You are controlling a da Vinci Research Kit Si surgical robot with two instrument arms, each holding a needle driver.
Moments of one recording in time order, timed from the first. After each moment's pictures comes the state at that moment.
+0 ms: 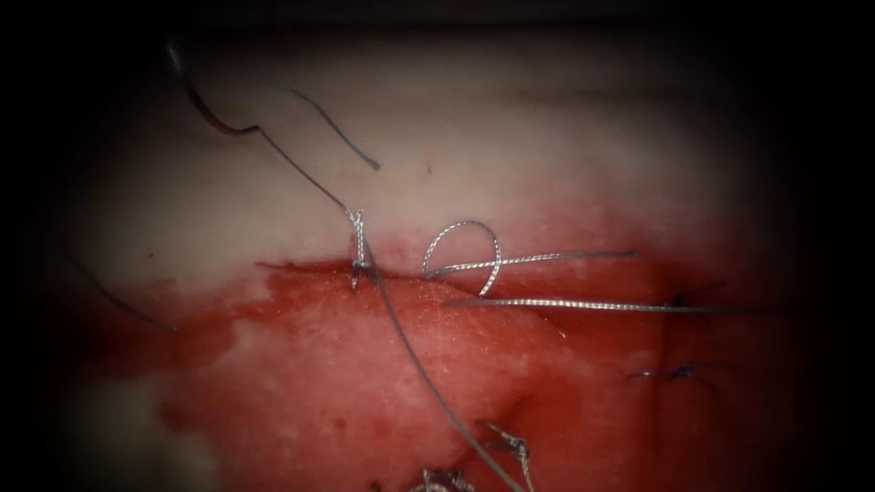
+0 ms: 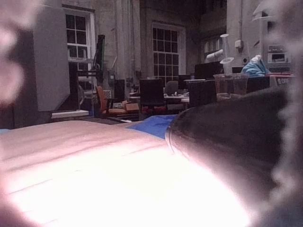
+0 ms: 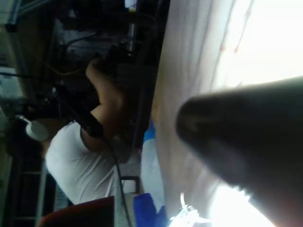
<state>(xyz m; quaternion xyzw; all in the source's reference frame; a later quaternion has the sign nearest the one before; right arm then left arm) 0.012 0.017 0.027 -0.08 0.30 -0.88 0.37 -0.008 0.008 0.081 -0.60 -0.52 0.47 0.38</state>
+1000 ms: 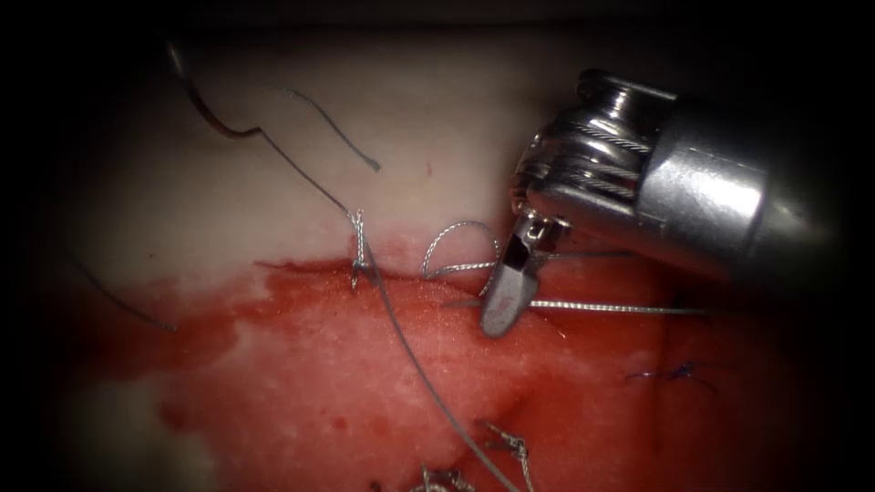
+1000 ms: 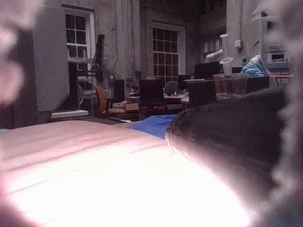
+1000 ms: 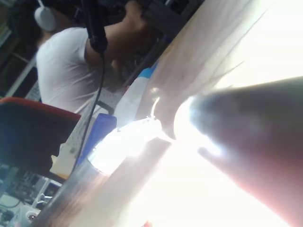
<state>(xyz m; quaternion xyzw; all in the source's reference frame) 0.034 0.006 0.039 0.00 0.46 -0.87 0.17 -0.008 0.008 0.080 -0.60 -0.52 0.47 0.38</state>
